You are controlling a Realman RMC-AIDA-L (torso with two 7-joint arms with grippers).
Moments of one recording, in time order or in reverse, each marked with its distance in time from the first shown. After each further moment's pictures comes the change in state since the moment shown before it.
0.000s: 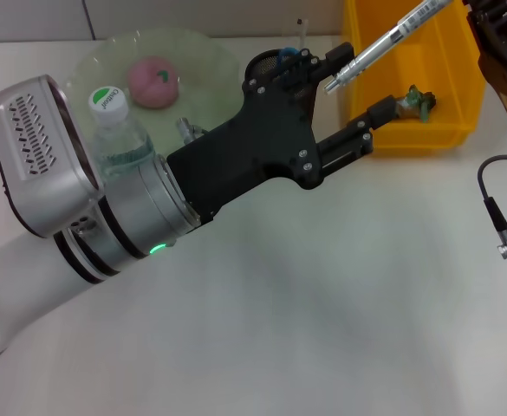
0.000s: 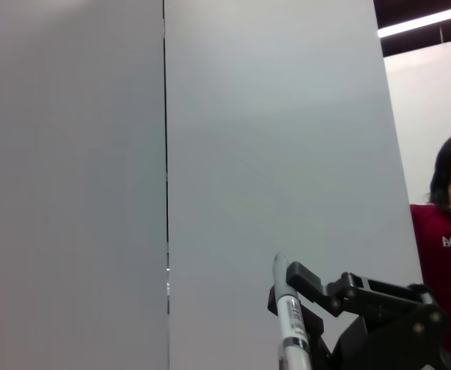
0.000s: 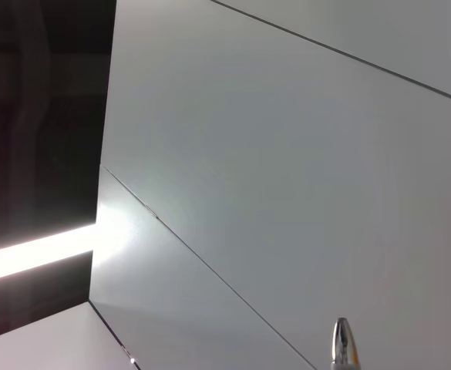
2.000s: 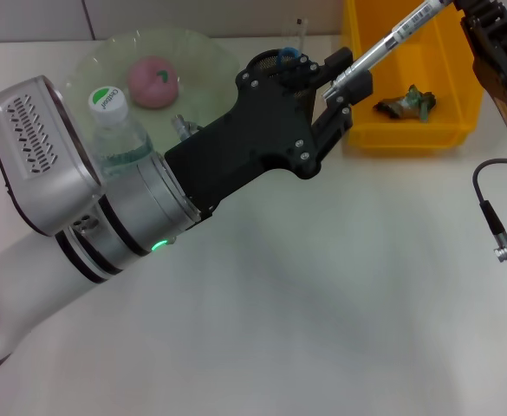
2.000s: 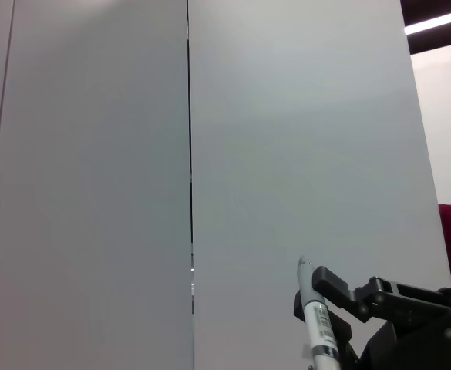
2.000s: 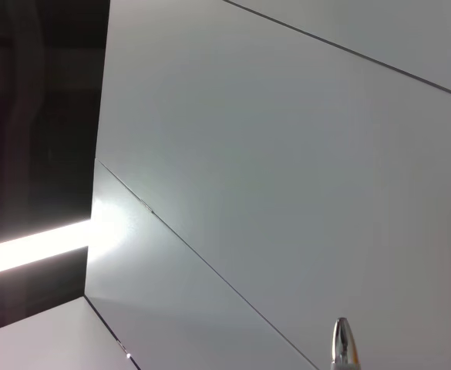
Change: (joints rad) left arm 0.011 0.000 0.037 0.016 -0.075 -0.034 0.035; right arm -0.002 0.000 0.014 0.006 -0.023 0.009 -0.011
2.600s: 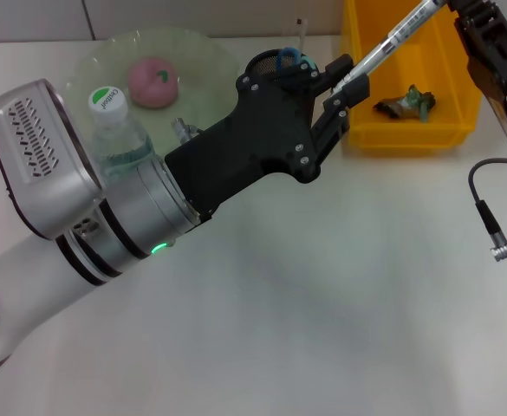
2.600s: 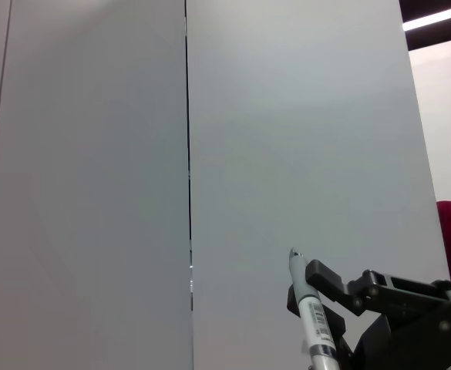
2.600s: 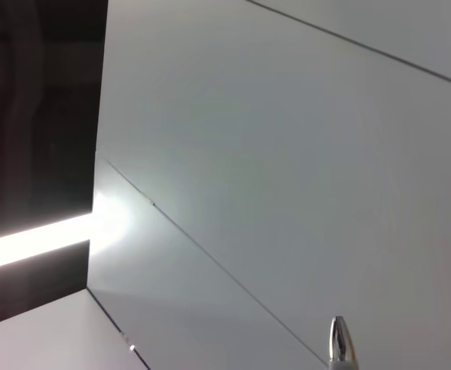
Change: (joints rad) left arm 0.002 0.000 0.004 -0.003 0.002 0.001 0.006; right arm 0.005 0.000 0.002 -0.003 -0.018 0.011 0.000
